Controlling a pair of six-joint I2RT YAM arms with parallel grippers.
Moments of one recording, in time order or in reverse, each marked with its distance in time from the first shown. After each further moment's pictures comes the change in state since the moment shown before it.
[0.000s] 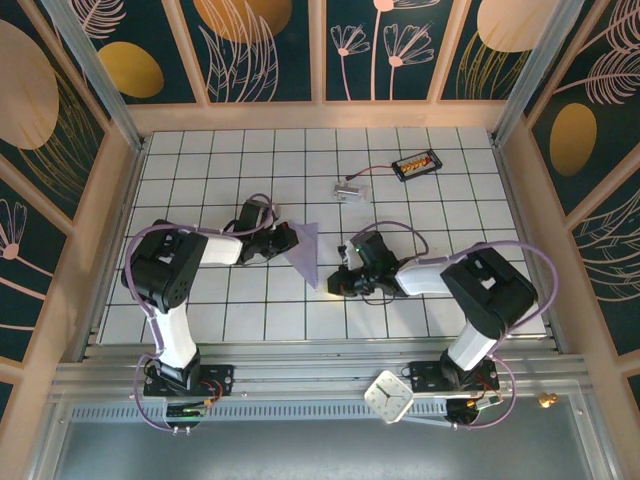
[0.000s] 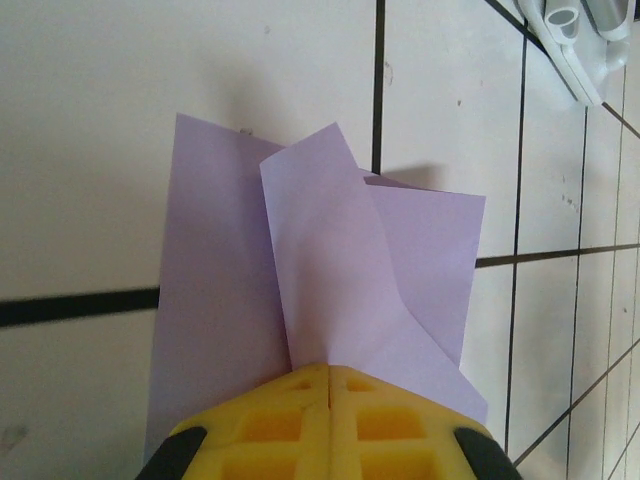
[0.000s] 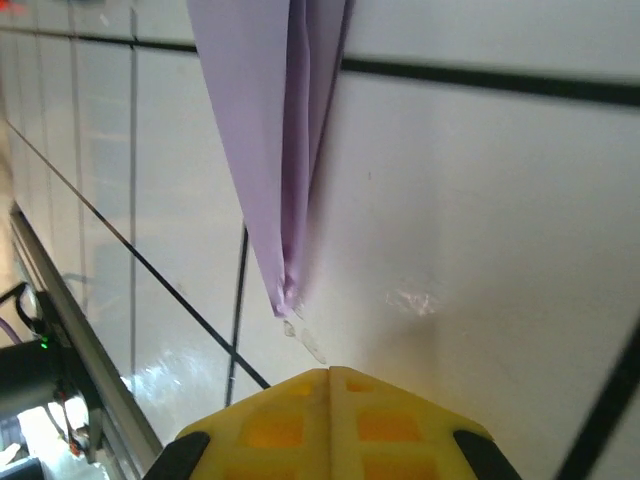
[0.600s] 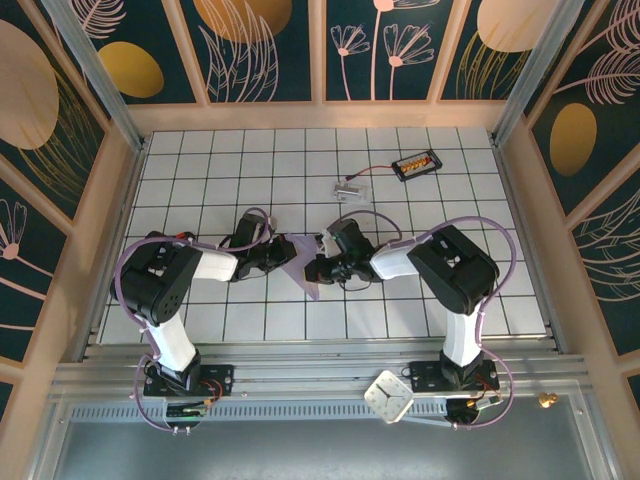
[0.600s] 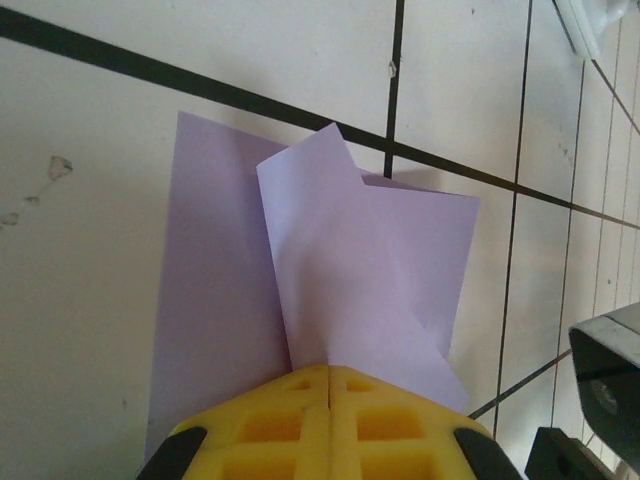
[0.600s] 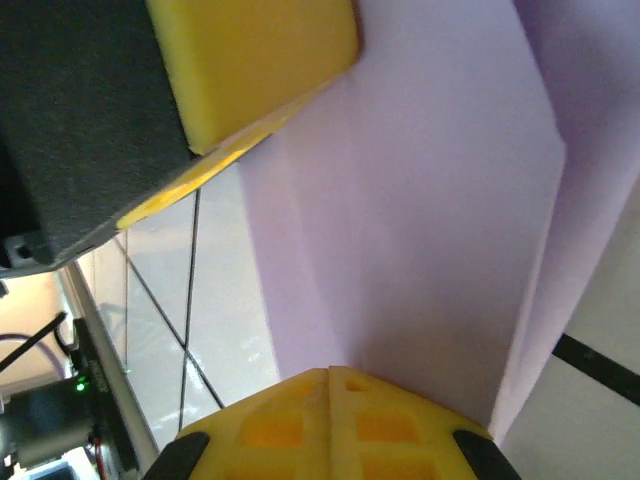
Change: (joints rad) left arm -0.043 -0.093 -0.144 0.074 -0.016 -0.085; right arm 0.047 0.266 0.225 0.079 -0.054 0.024
